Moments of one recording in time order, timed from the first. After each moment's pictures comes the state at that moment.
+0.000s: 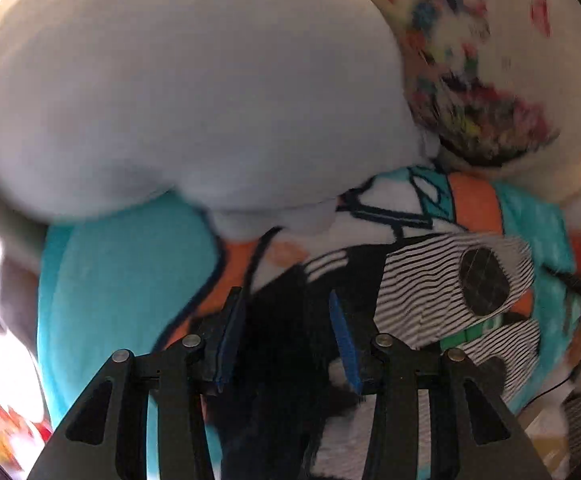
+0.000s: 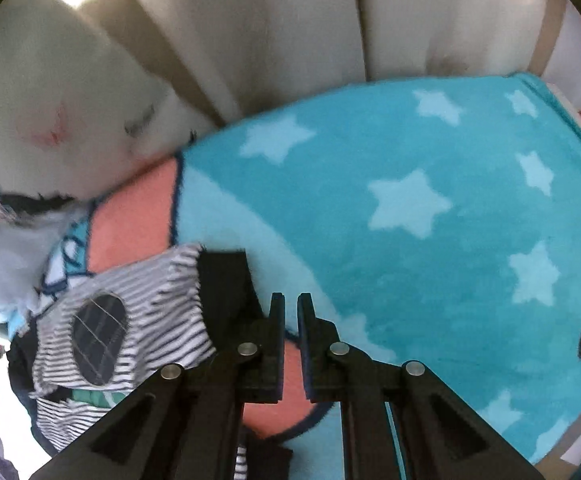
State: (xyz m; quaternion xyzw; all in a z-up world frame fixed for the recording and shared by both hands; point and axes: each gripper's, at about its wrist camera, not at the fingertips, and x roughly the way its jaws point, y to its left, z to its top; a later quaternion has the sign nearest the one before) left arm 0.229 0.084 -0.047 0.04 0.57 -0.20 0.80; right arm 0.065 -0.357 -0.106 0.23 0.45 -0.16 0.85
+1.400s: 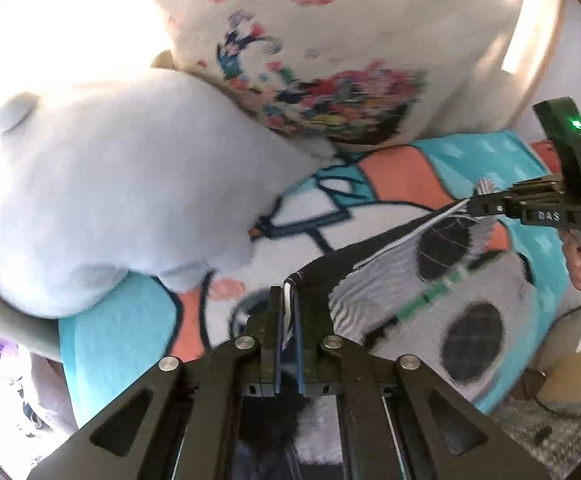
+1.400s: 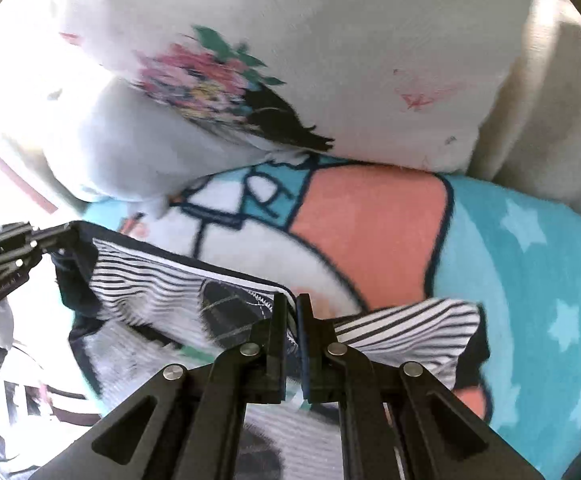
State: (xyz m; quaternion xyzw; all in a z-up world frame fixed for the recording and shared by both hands) left arm 0.159 0.047 0.021 0.15 0.47 -0.30 0.82; right arm 0.087 -0.214 -0.053 0.08 0.46 0.09 0.88
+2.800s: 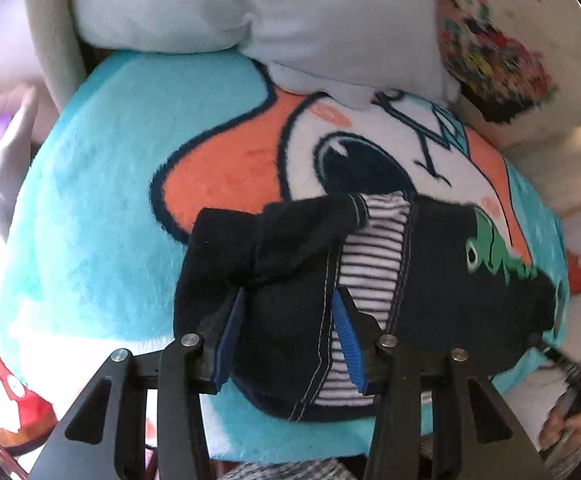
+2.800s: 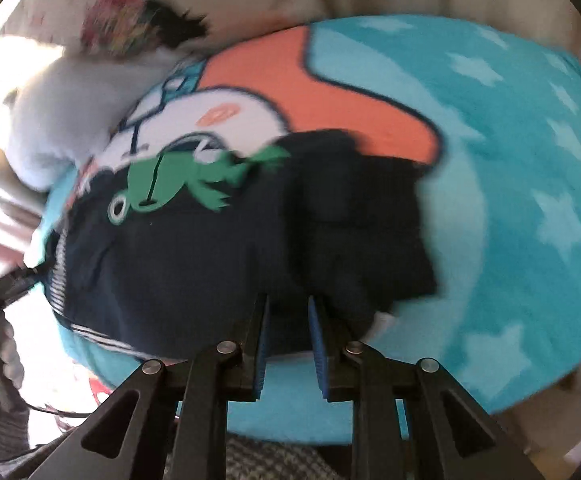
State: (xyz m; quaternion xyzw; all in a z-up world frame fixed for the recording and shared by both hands) left arm 0.126 0.143 -0.069 -0.06 0.60 -0.14 0.78; right arm -0.046 -0.253 -0.136 0.21 0.50 -0.03 0.84
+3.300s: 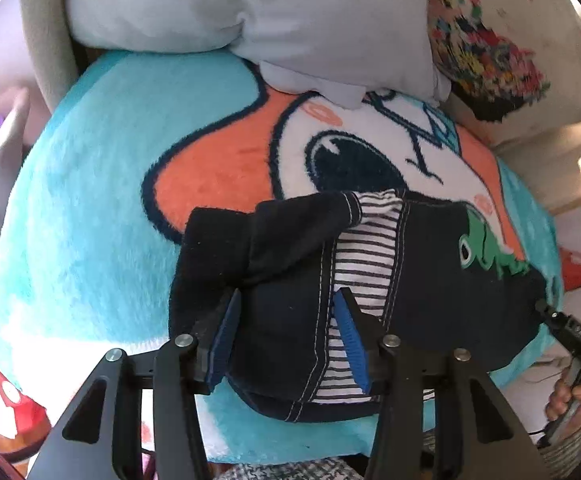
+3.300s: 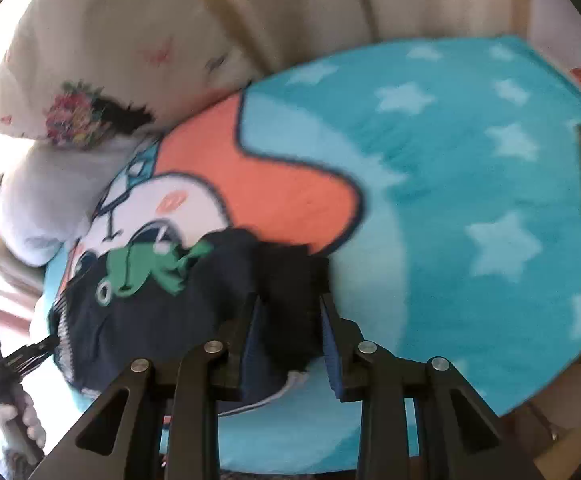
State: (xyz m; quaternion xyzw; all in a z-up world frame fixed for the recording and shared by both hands) left arm 0.125 0.144 -0.074 -0.06 0.60 -0.15 0.79; right arm -0.039 -0.294 -0.123 0.26 0.44 -0.07 0.85
